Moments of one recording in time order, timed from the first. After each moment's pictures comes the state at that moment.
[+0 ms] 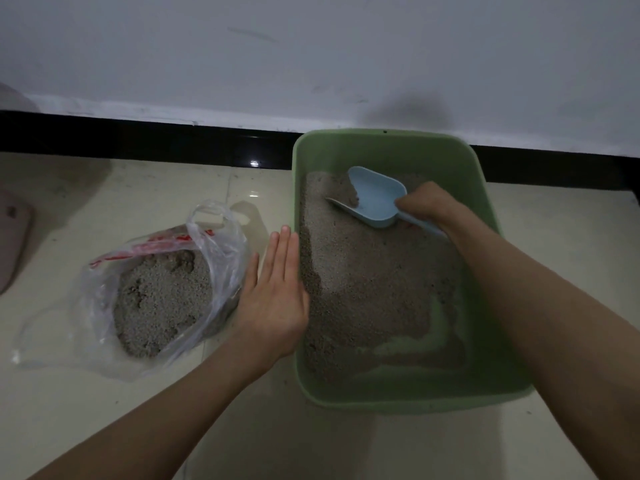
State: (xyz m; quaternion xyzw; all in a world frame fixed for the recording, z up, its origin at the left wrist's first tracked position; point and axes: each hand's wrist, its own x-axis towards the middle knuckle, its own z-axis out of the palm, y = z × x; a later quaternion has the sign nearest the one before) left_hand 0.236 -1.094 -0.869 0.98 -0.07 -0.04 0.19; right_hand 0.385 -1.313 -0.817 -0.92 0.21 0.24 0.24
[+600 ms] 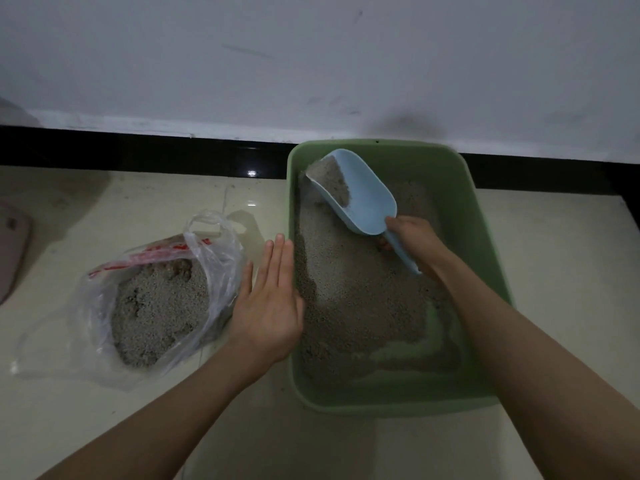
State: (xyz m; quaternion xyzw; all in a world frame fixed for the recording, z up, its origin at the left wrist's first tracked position) left_hand 0.238 -1.091 -0.868 0.98 -0.06 -0.06 0.18; right_hand 0.342 -1.308 -0.835 -0.83 0.20 0.20 0.48
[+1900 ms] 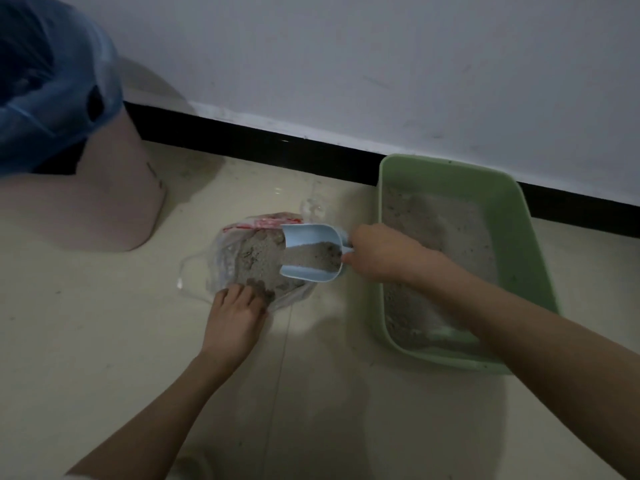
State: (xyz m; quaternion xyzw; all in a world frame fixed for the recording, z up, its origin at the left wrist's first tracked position) left_hand 0.140 -0.913 -0.891 1.00 -0.07 -0.01 0.06; right_hand 0.245 -1.110 -0.726 -0.94 -0.17 0.28 0.05
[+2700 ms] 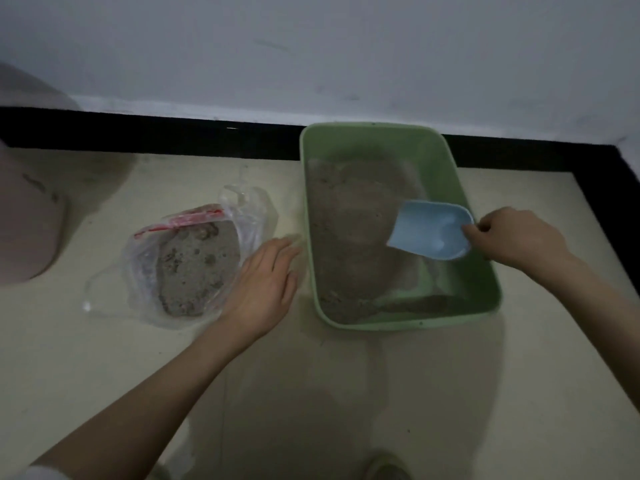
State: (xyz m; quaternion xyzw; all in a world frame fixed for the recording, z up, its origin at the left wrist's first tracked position) left_hand 0.187 -1.030 -0.852 0.96 -0.19 0.02 0.22; right_hand 0.228 -1.345 -0.728 -0.97 0.18 0.15 -0.01
